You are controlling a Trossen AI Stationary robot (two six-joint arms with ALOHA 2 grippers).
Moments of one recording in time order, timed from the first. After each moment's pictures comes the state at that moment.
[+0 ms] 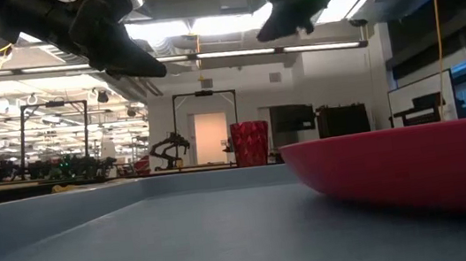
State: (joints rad) left arm 0.02 1.04 0.51 0.14 -0.20 -0.04; right arm -0.45 1.38 1.07 -0.01 0.12 -0.09
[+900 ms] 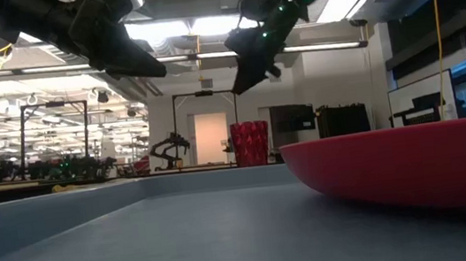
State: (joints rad) left arm 0.02 1.04 0.51 0.14 -0.20 -0.04; right arm -0.52 1.89 1.64 -0.54 -0.05 -0.01
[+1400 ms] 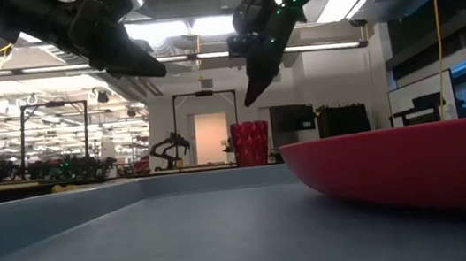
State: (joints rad) left arm 0.02 1.04 0.51 0.14 -0.20 -0.02; right arm -0.52 1.98 1.75 -0.82 -0.17 -0.45
